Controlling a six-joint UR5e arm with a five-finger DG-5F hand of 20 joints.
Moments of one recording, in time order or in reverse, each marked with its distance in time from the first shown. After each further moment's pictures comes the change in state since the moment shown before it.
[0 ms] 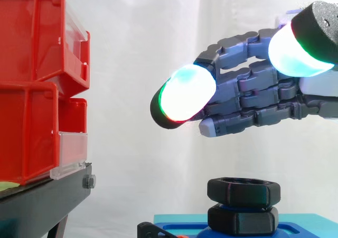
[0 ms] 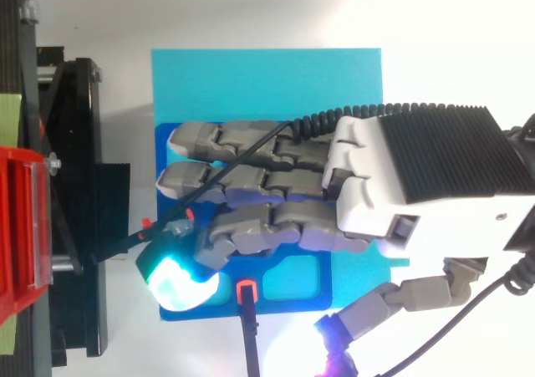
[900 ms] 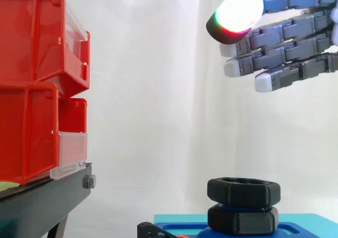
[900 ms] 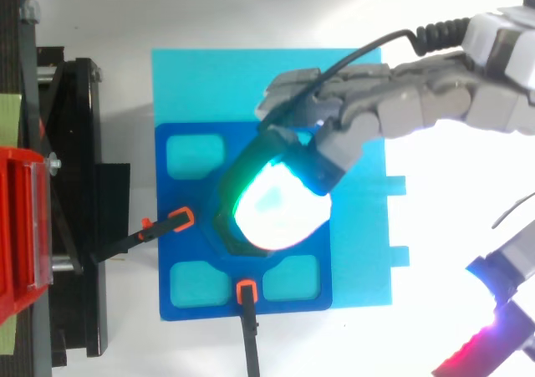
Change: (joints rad) arm -0.051 0.175 -0.124 0.010 0.000 0.247
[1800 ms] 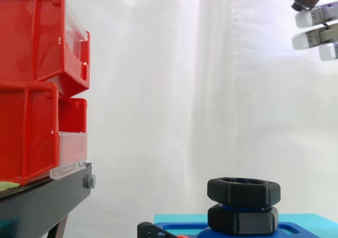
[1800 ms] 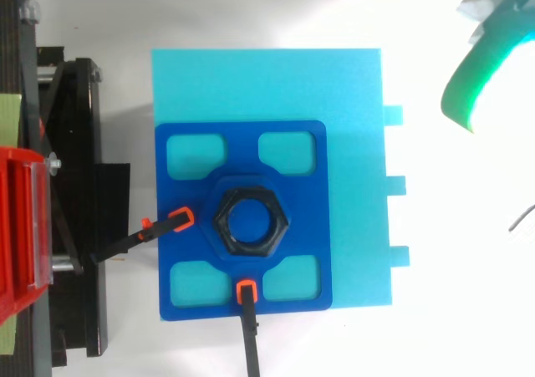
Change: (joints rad) arm -0.089 0.213 -0.124 -0.122 -0.069 0.279
